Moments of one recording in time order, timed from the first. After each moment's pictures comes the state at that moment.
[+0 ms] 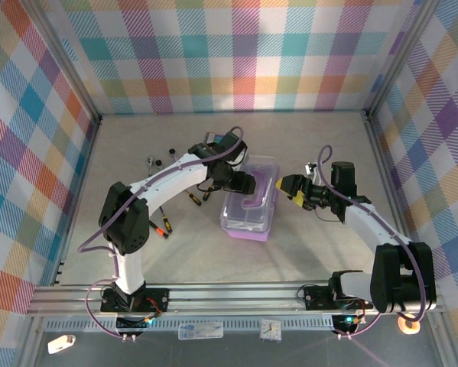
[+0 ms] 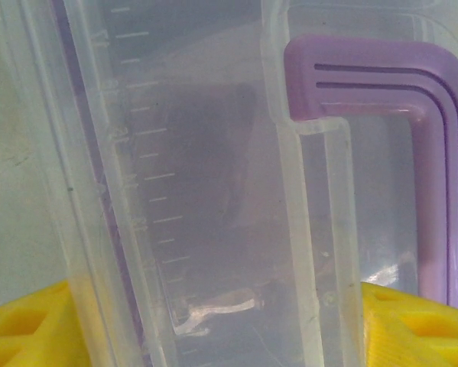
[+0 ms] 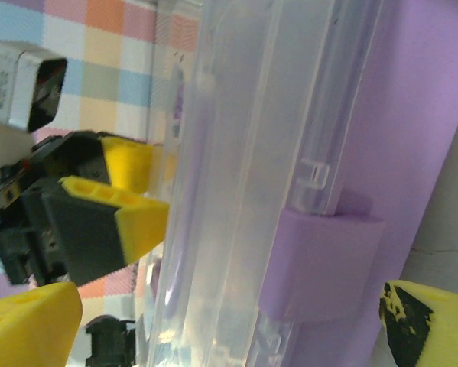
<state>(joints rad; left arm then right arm) -0.70 1.88 1.60 -0.87 0.18 -0.40 0.07 1.26 0.63 -0.10 -0.94 0.62</state>
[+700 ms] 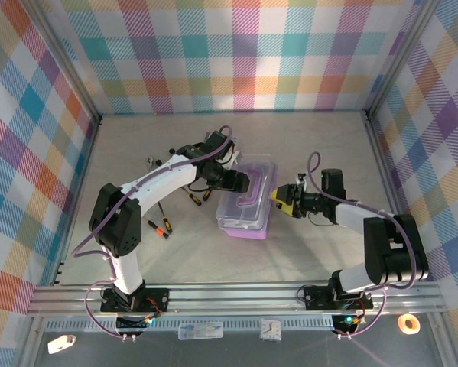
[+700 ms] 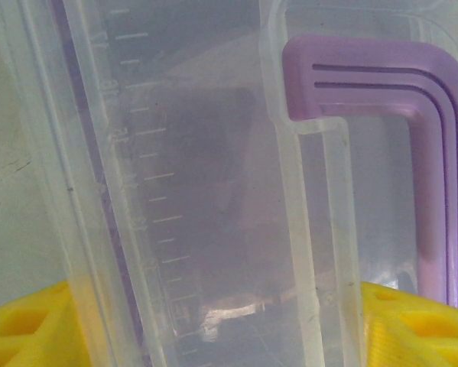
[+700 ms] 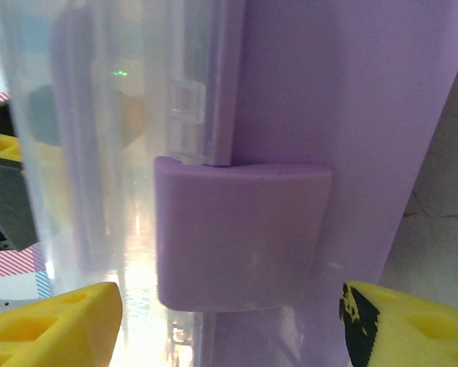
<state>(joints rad) -0.63 1.82 1.50 -0.78 0.28 -0.37 0.12 1.46 0.55 0.12 -1.07 0.71</state>
